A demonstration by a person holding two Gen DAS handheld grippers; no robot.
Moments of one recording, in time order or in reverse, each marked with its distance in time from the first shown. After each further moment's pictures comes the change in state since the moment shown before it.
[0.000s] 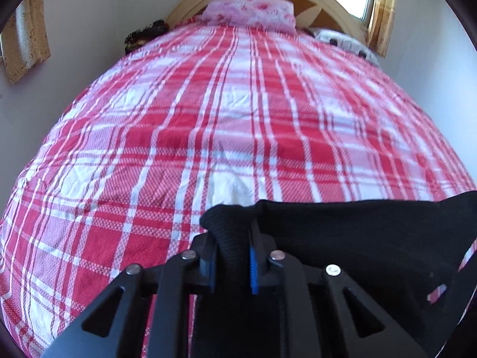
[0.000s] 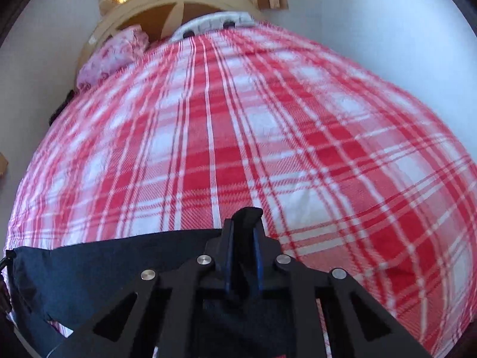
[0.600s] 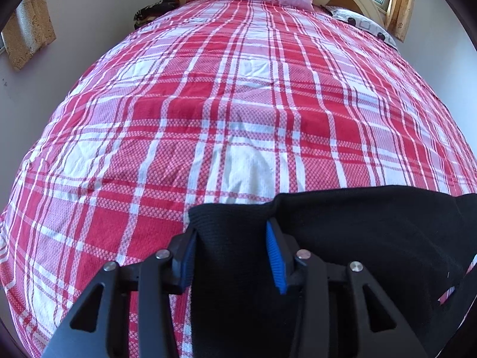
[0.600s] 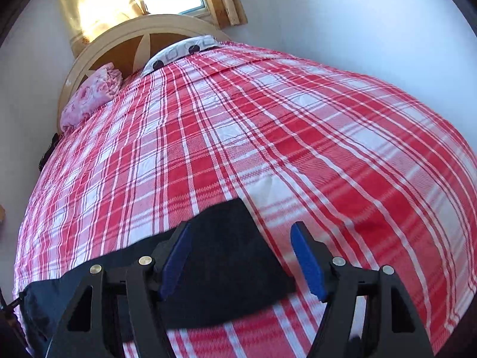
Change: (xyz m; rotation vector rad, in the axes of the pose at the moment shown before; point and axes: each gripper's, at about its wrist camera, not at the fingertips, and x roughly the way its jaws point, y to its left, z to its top) left arm 0.026 0.007 -0.003 -0.021 0.157 0.079; right arm -0.015 -0.023 -0.020 0.187 -0.051 -0.043
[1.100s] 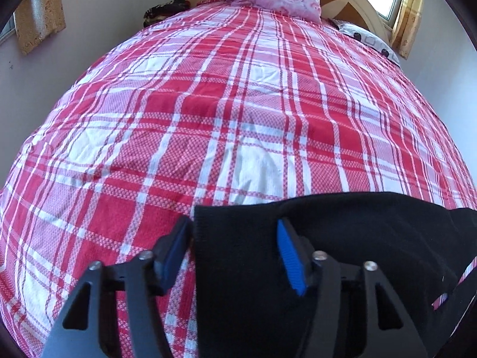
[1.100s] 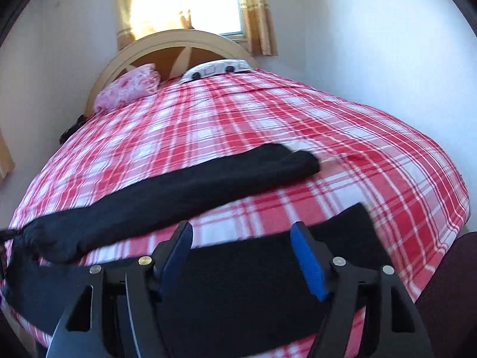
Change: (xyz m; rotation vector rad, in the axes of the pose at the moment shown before) left arm -0.010 0.015 -0.014 -0.067 -0.038 -0.034; right arm -0.115 0.048 -0.142 -0.139 -0.178 0.002
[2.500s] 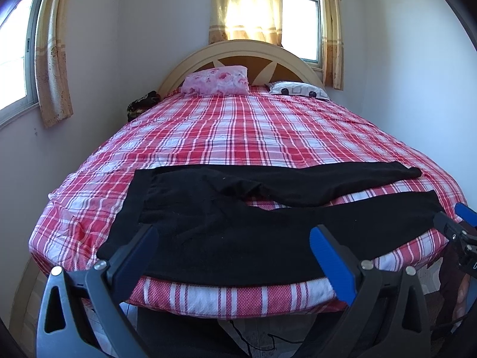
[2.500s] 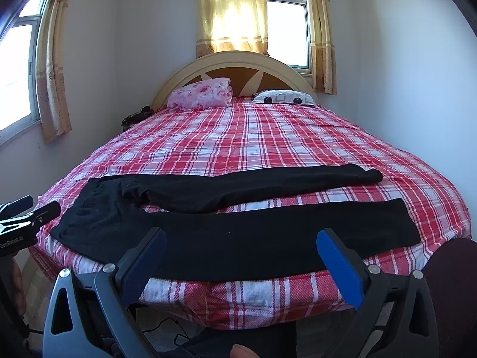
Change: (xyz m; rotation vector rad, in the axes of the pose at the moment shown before) left arm -0.250 -0.187 -0.229 0.176 -0.433 -0.027; right arm -0.176 0.167 -0.119 -0.246 -0.147 0.199
